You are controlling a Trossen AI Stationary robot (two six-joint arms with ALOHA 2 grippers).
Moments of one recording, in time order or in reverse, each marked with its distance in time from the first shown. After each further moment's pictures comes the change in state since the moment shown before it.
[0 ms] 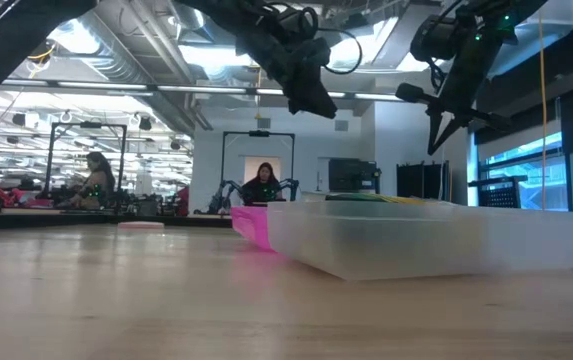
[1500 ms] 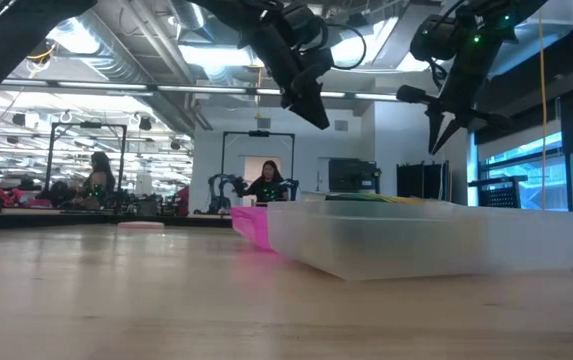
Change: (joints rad) left arm -0.042 0.000 -0.001 -0.002 -0.369 0.002; right arm 0.000 0.000 0.000 0.009 0.077 0.077
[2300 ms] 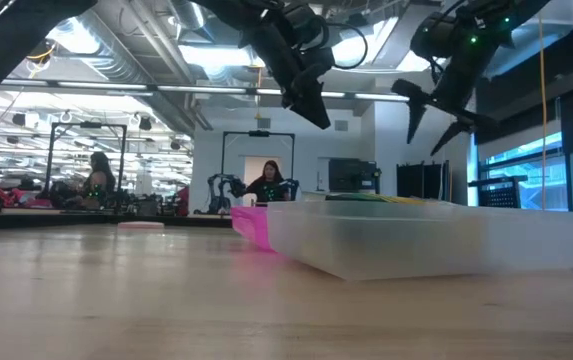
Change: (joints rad) left arm -0.006 0.000 0.000 0.000 0.000 0.000; right arm -0.049 0.001 0.000 0.096 -0.079 -0.003
